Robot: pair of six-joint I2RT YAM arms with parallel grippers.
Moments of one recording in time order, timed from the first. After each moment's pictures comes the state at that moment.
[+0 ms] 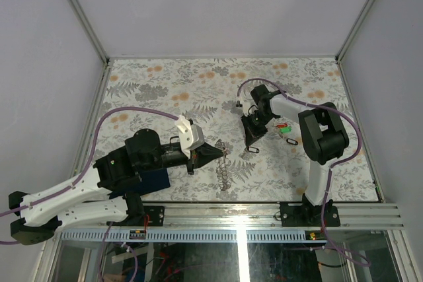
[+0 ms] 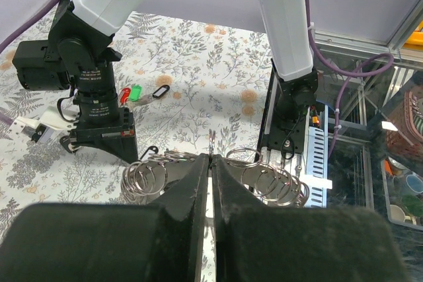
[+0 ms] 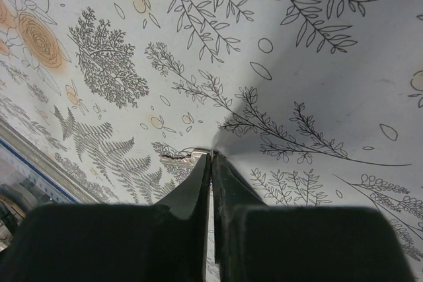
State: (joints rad) left arm -1.13 0.81 0.95 -0.23 0.20 -0.01; right arm 0.40 1.96 1.28 -0.77 -0.48 -0.09
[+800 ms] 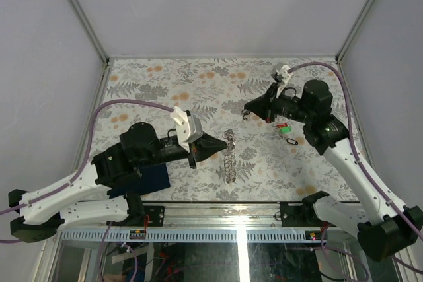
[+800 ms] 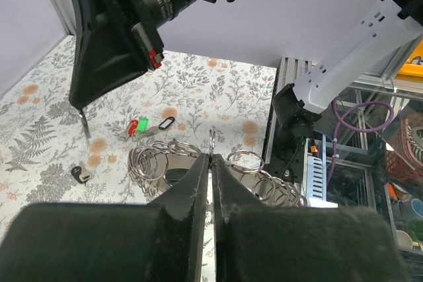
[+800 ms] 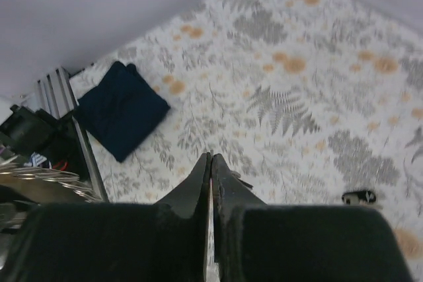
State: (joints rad) left arm -1.13 0.86 1.05 -0.21 0.18 -0.01; right arm 0.40 1.07 1.03 -0.22 -0.66 0.10
